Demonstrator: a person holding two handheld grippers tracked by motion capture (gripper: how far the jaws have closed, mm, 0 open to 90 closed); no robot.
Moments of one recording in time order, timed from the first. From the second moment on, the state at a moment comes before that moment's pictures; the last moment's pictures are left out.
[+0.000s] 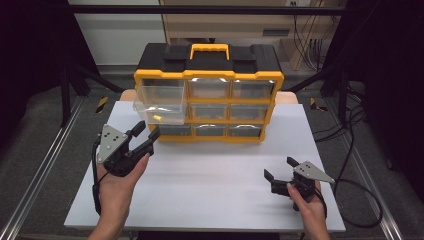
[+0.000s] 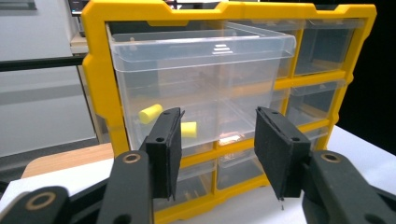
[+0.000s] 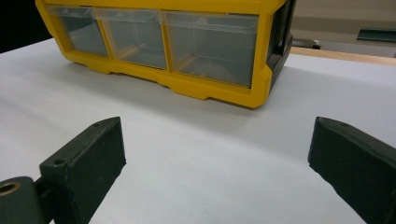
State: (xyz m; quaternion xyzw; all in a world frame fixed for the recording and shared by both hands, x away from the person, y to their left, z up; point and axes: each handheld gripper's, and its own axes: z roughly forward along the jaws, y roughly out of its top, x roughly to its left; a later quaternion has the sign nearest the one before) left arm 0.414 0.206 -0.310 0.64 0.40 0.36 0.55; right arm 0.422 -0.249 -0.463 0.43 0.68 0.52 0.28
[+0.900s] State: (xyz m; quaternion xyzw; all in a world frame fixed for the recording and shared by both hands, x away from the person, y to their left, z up) left arm 0.419 0.197 -0.306 0.66 0.39 0.33 0.55; right arm 0.418 -0.250 -0.461 0.42 0.68 0.52 0.29
